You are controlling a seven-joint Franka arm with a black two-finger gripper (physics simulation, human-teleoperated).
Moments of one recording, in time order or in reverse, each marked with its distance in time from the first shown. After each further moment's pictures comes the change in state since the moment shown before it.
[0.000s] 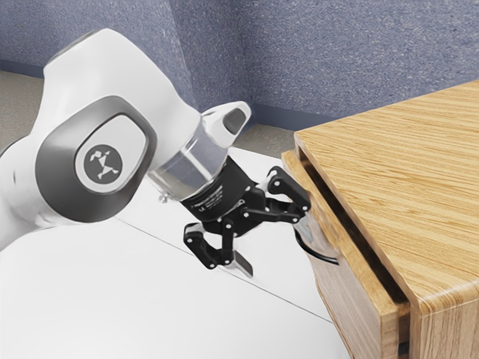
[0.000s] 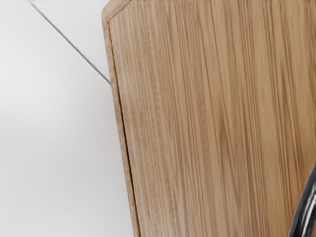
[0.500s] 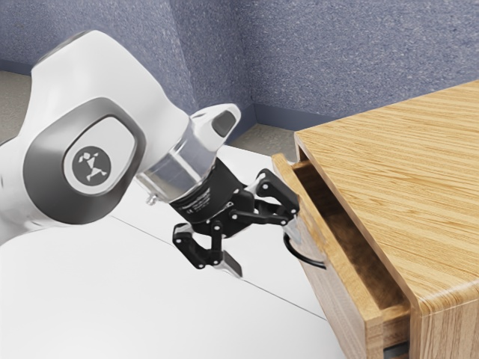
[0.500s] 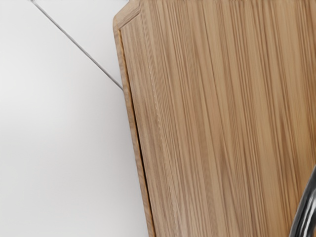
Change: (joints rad) arm -0.001 -0.028 0.026 -0.025 -0.001 -0.018 0.043
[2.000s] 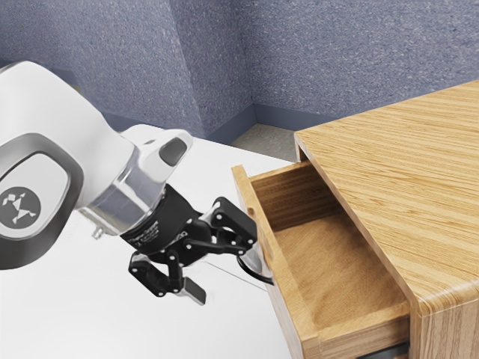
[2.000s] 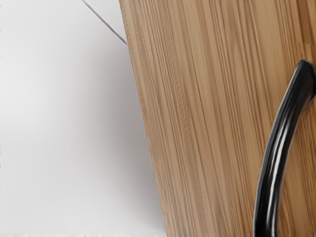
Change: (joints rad) arm -0.193 -0.155 0.199 -0.185 -0.010 -0.013 0.063
